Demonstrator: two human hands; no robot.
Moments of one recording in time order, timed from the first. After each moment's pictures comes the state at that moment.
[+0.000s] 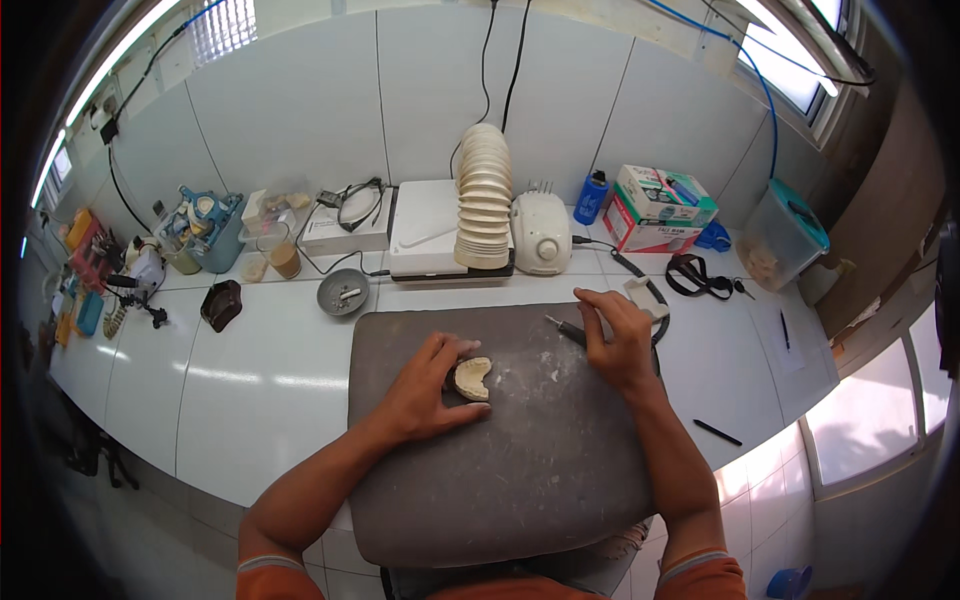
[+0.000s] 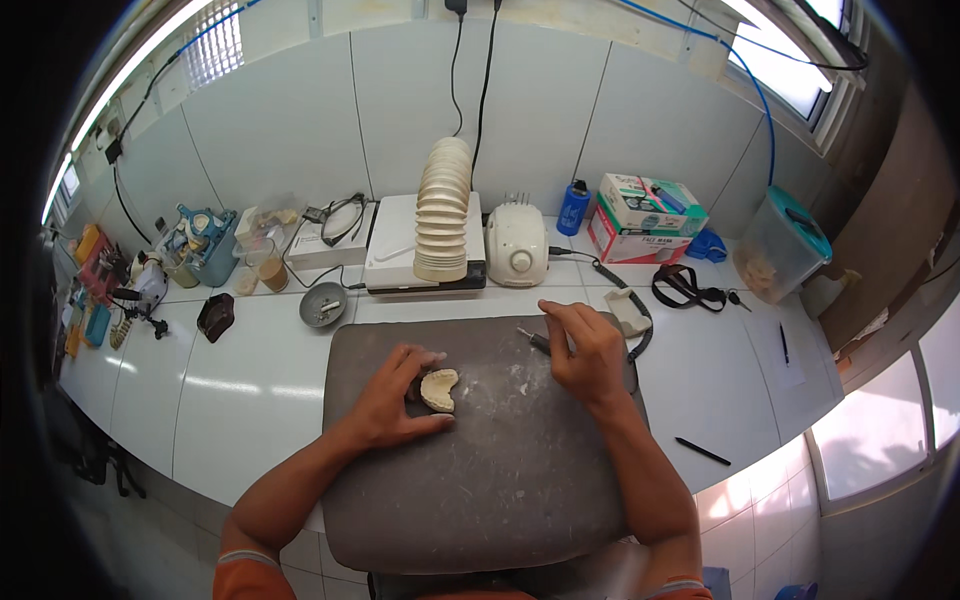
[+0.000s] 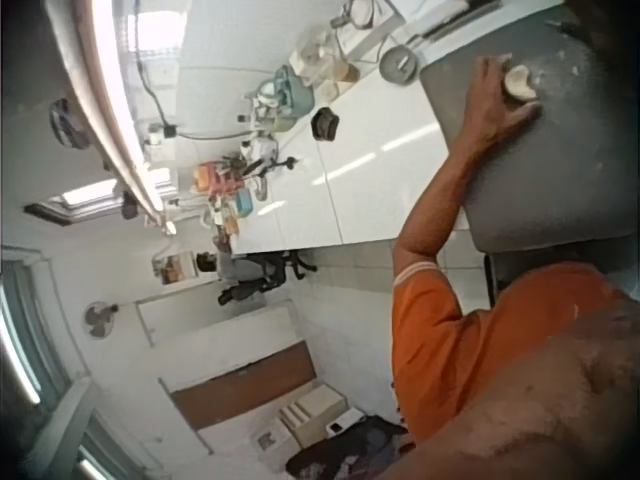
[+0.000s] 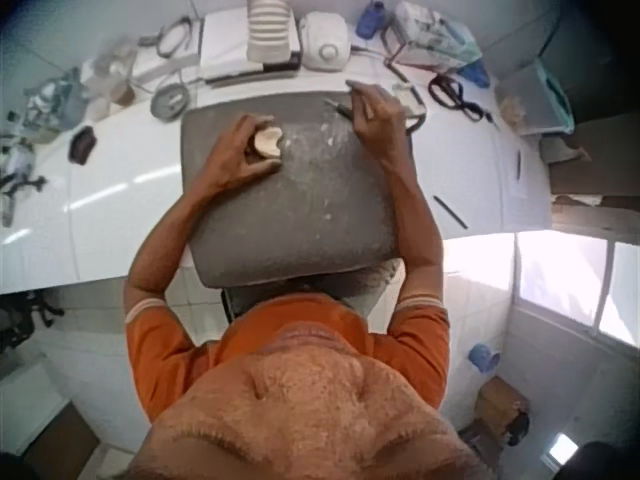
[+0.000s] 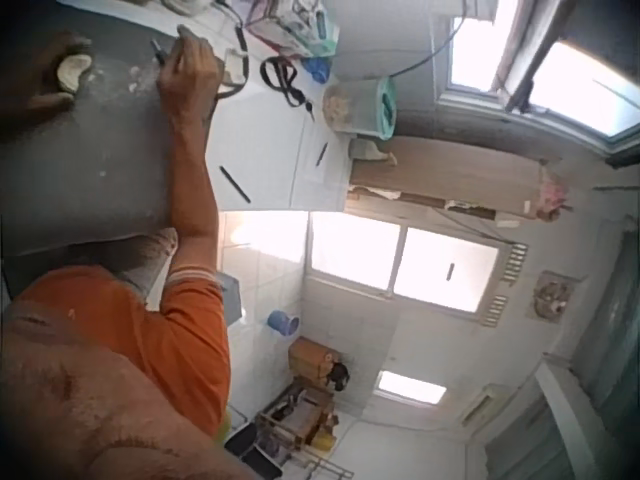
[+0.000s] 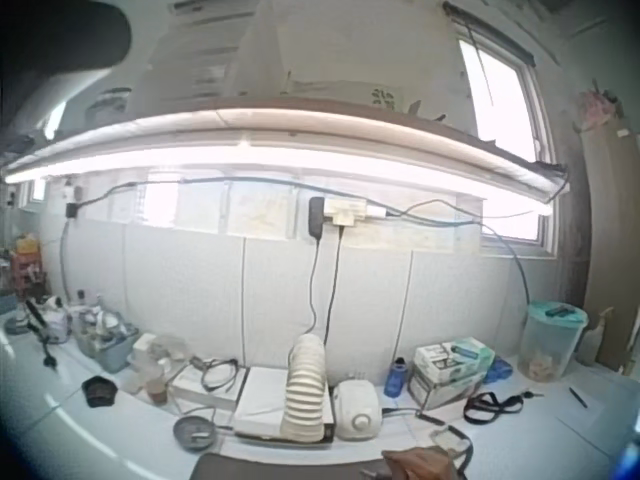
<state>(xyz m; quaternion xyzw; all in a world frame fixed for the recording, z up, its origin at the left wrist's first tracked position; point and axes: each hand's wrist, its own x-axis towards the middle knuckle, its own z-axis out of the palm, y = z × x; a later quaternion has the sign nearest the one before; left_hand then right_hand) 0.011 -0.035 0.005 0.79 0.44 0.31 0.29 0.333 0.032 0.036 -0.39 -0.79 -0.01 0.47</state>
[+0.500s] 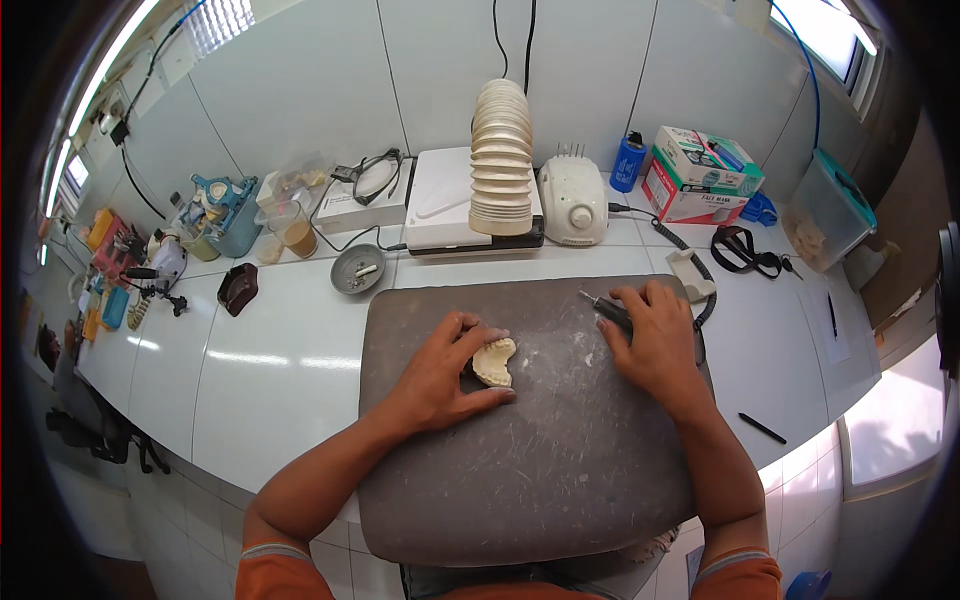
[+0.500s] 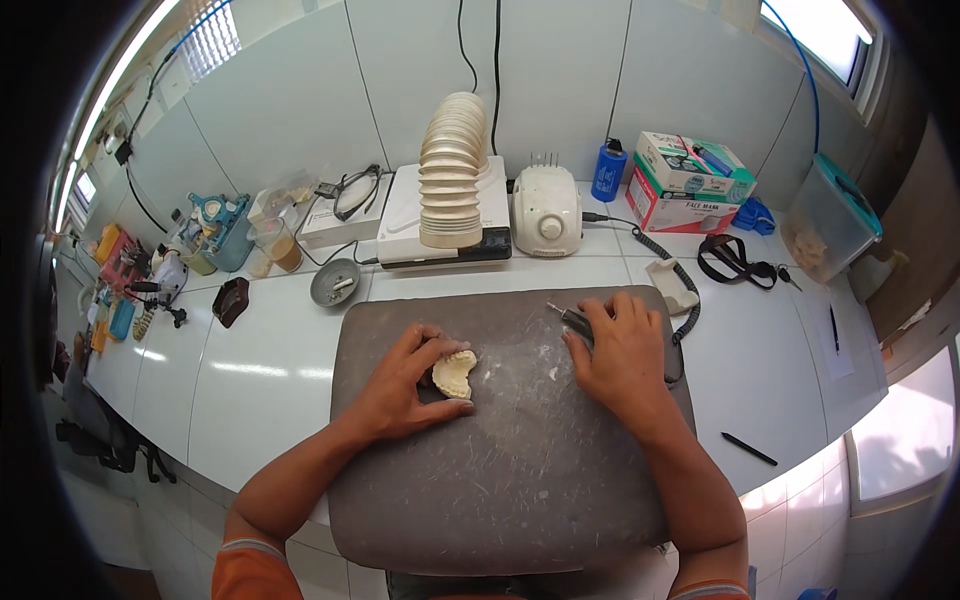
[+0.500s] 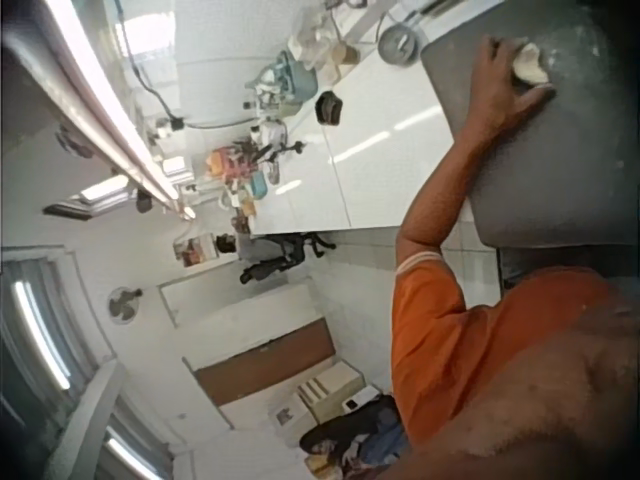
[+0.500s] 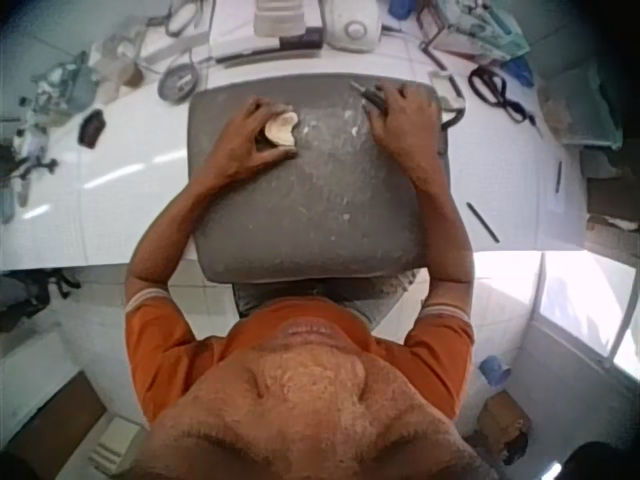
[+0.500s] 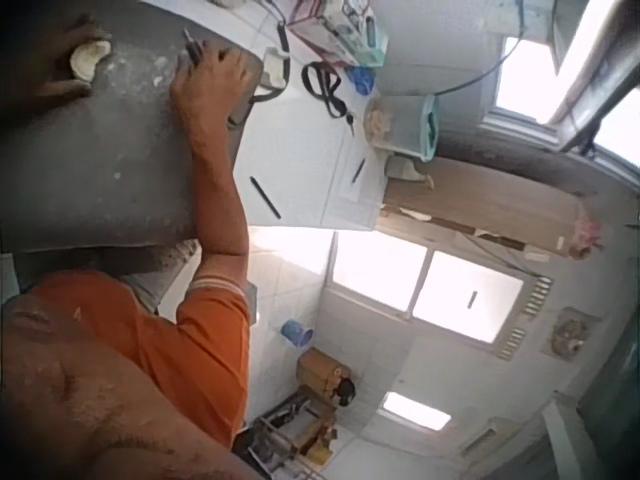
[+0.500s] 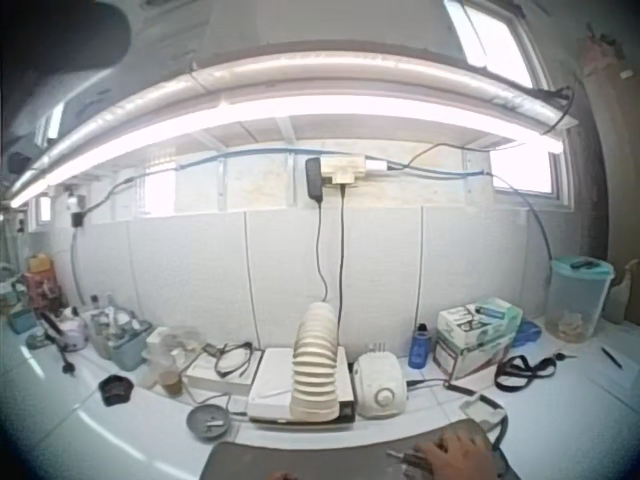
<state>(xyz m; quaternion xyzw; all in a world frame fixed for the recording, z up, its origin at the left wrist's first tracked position) 0.010 -0.034 -0.004 0.81 0.45 0.29 0.22 0.333 0.005 0.020 -0.54 -0.80 -0.05 0.26</state>
